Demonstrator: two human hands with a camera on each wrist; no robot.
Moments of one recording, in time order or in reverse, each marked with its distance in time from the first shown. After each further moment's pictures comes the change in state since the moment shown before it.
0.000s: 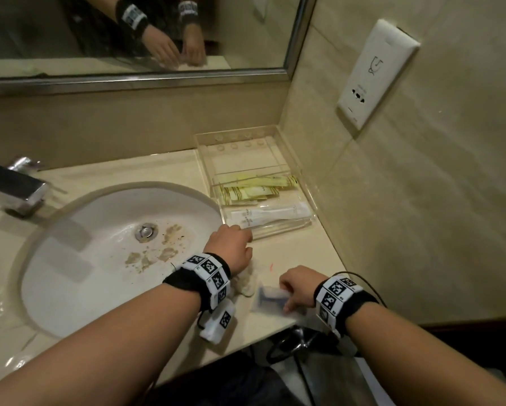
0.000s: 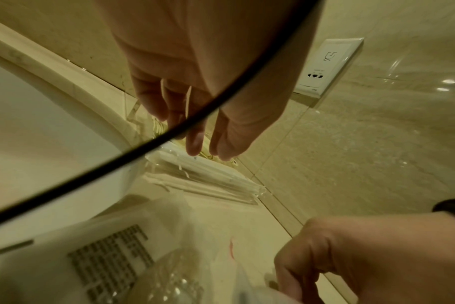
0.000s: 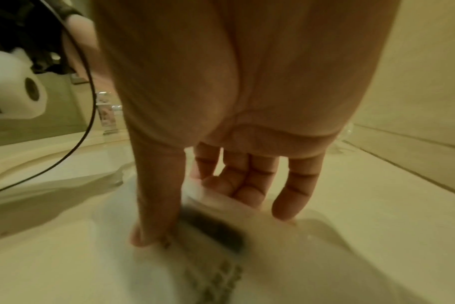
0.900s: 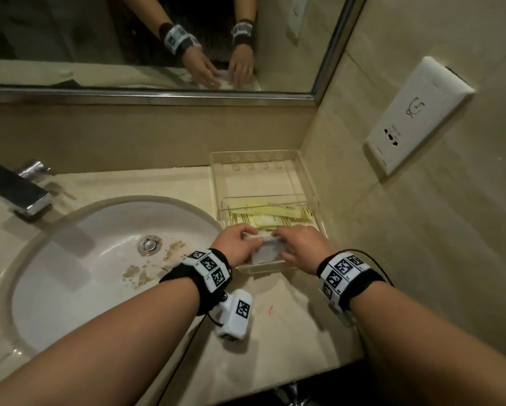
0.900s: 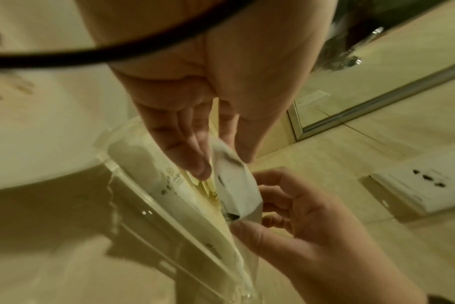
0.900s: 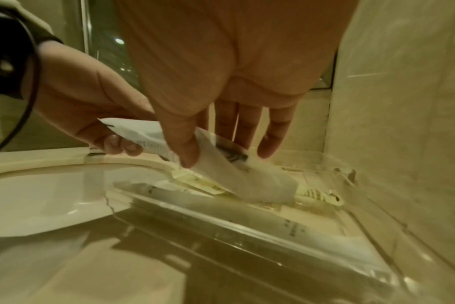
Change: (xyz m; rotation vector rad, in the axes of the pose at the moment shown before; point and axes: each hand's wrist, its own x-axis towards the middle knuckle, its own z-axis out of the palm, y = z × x) left_hand 0.060 -0.004 -0.029 -0.997 0.086 -0.354; right_hand 0.052 0.020 -0.128 -0.113 0.524 -0.306
